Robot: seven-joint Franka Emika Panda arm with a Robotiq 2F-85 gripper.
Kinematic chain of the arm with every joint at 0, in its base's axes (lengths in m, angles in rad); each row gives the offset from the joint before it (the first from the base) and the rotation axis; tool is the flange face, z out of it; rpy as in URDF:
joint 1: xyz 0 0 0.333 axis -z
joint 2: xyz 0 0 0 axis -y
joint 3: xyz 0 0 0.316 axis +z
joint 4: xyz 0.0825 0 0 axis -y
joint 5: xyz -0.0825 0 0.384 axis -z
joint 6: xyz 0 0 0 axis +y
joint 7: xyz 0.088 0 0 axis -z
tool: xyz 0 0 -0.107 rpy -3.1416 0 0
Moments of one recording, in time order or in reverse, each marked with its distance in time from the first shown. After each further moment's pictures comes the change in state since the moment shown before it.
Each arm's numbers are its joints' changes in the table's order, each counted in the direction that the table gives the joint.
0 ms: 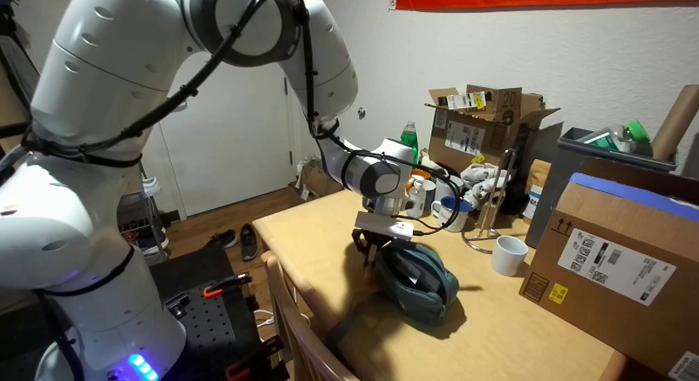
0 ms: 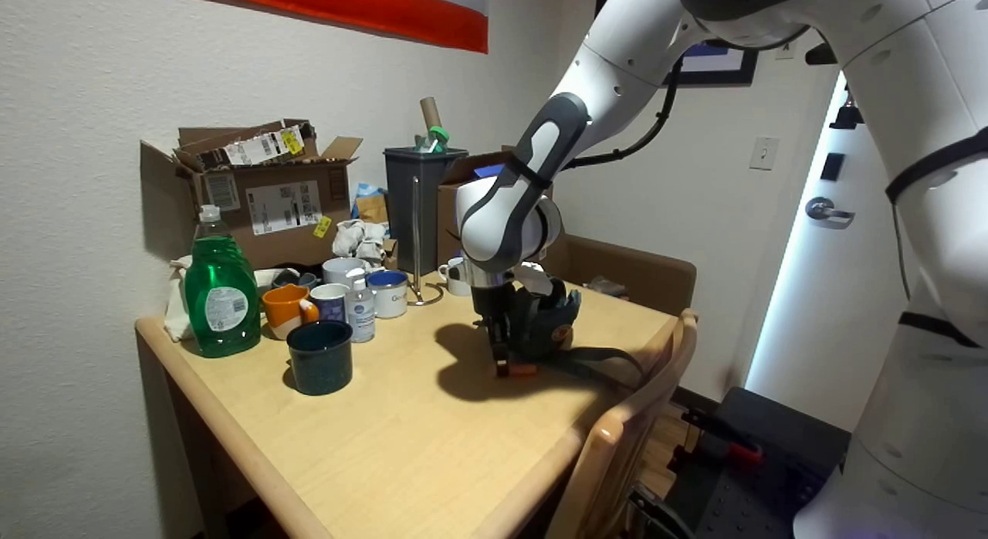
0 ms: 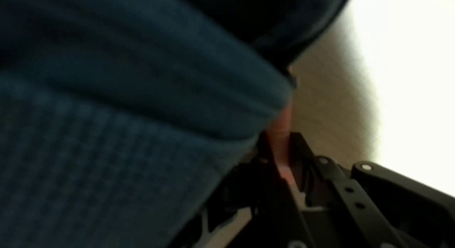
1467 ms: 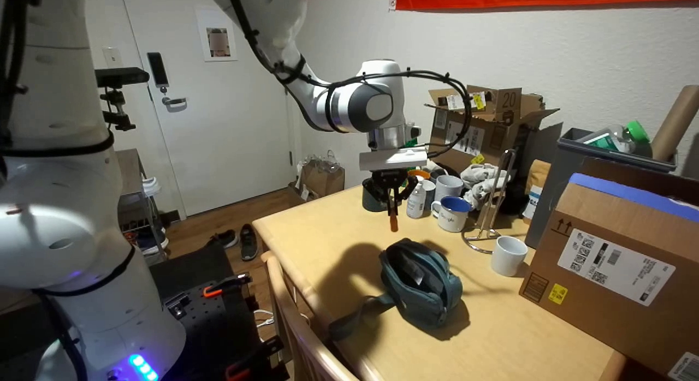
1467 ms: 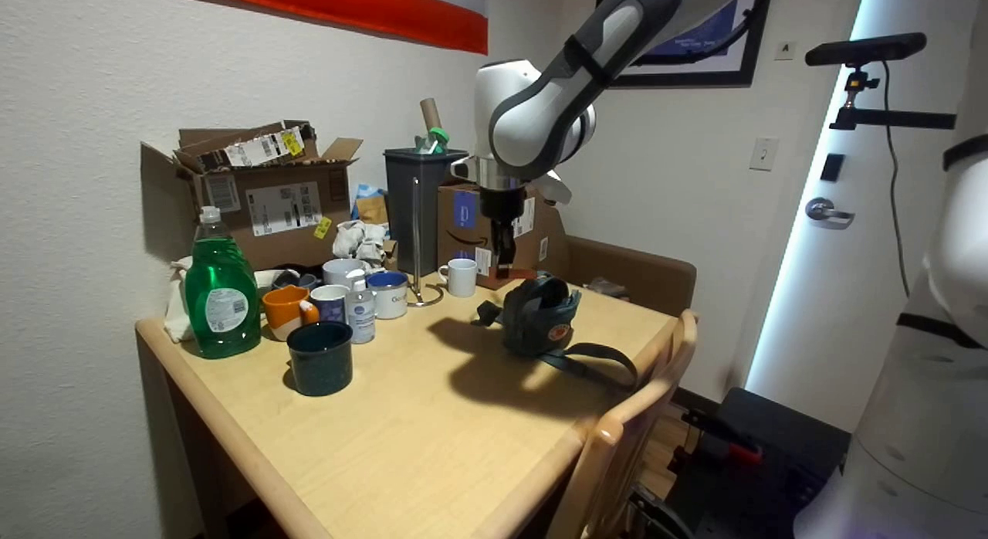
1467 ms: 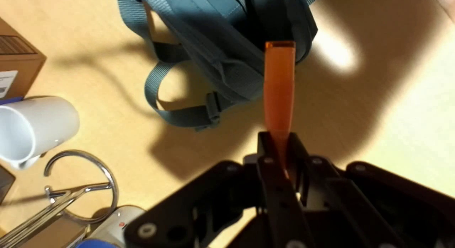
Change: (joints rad) arm -0.040 0.428 -0.042 -0.152 0.140 -0.007 0.004
